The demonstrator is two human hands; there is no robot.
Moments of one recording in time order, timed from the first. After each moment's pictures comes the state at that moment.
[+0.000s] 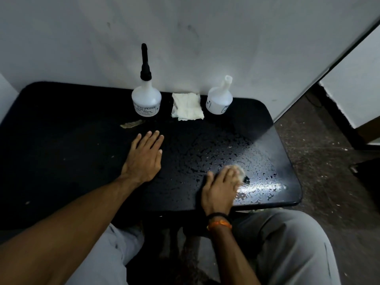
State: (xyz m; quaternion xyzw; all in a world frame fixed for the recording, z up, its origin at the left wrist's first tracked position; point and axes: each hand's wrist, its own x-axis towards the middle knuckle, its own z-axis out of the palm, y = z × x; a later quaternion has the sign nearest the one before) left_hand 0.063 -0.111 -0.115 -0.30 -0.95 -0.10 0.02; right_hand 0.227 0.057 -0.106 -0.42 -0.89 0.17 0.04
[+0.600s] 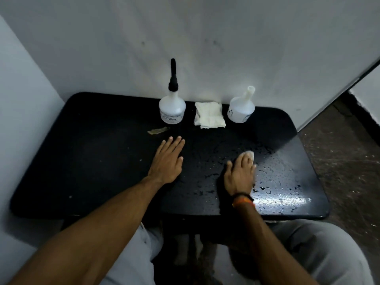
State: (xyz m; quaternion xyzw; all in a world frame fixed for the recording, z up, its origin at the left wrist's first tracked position) left_hand 0.061 -0.118 -0.107 -0.29 -0.94 -0.18 -0.03; right_hand 0.173 0.092 -0.099 -0.33 -0.93 0.17 0.04
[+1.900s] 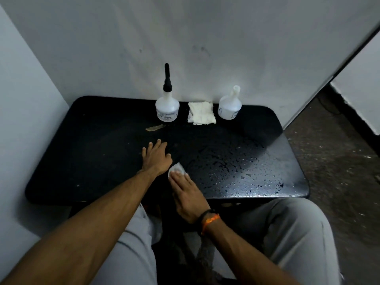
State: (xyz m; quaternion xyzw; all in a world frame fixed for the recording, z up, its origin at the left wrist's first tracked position) left_hand 0.076 -0.132 -0.071 -0.11 -0.96 -0.20 -0.18; right_hand 0.236 -0.024 -0.096 0.11 -0.97 0.19 -0.03
